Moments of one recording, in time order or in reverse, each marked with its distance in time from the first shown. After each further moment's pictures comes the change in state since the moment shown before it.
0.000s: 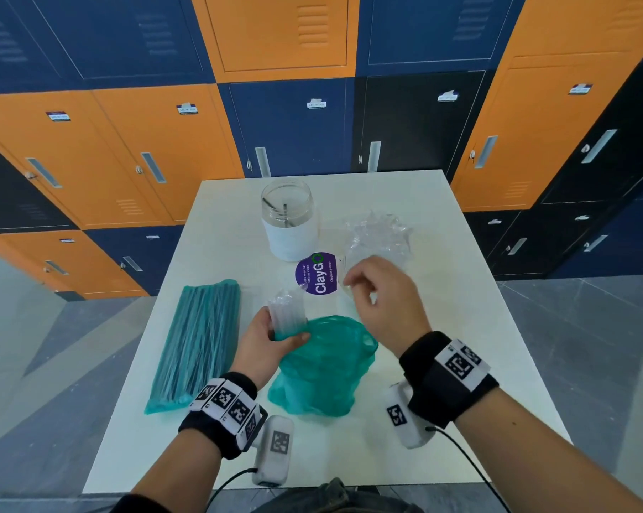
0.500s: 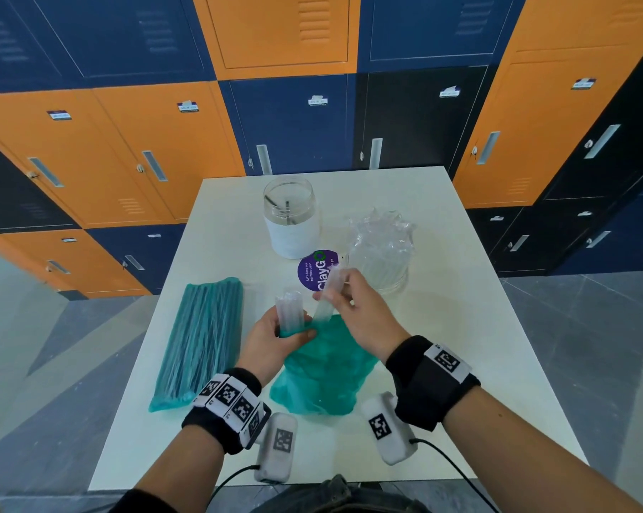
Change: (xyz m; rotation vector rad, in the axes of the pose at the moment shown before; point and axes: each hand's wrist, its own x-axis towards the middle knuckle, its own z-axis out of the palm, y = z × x) left_hand -0.001 0.004 0.003 0.028 -0.026 0.028; right_hand -0.009 -0.005 0.037 0.481 -0.310 0.465
